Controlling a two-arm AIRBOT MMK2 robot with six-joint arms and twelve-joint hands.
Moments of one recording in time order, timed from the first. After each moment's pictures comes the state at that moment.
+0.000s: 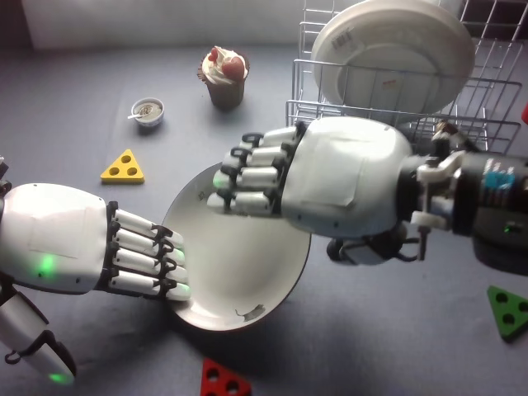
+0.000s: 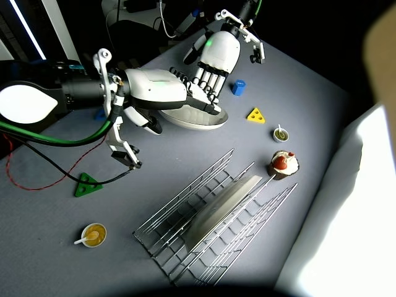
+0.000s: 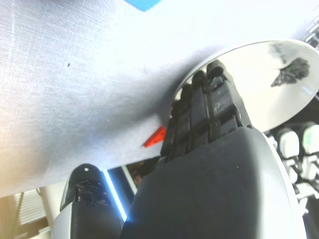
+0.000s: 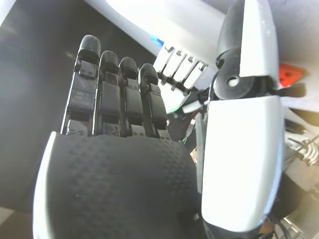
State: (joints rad) left arm 0.64 -1.04 1.49 1.61 -0.96 0.10; right arm -0.41 -1.20 1.04 -0.39 0.33 -1.12
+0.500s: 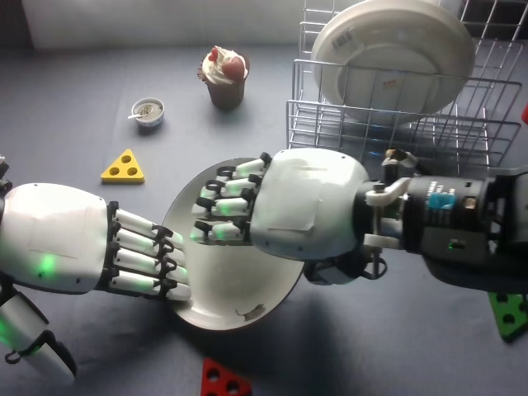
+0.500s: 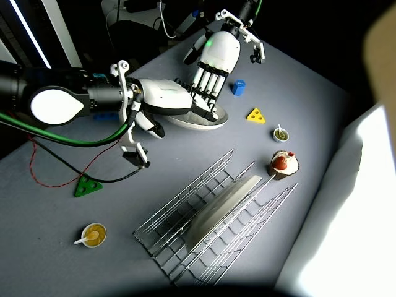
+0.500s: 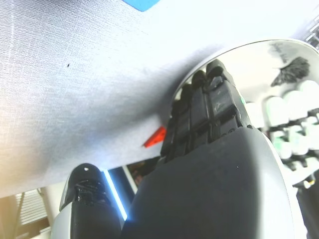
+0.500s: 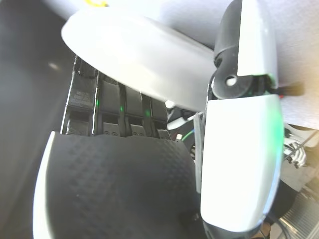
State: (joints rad) left arm 0.64 -1.04 1.49 1.62 -0.96 0.10; right arm -0.42 -1.31 1.11 -0.42 0.28 -1.12
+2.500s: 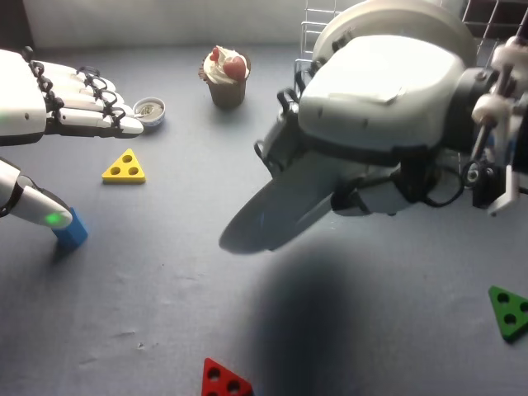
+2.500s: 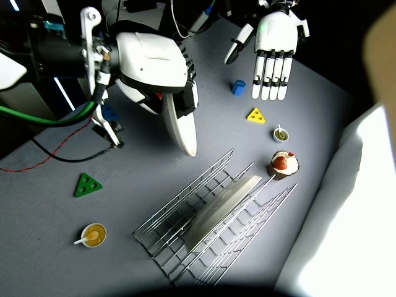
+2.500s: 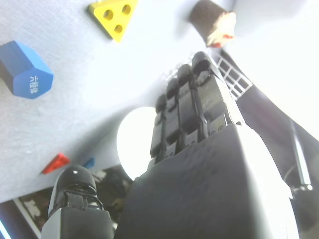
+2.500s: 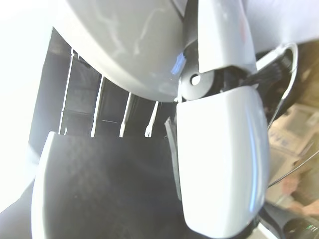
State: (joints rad) left arm 0.55 -1.05 1.77 1.20 -0.99 0.06; right arm -0.20 -1.03 0.87 -0.05 0.21 -1.05
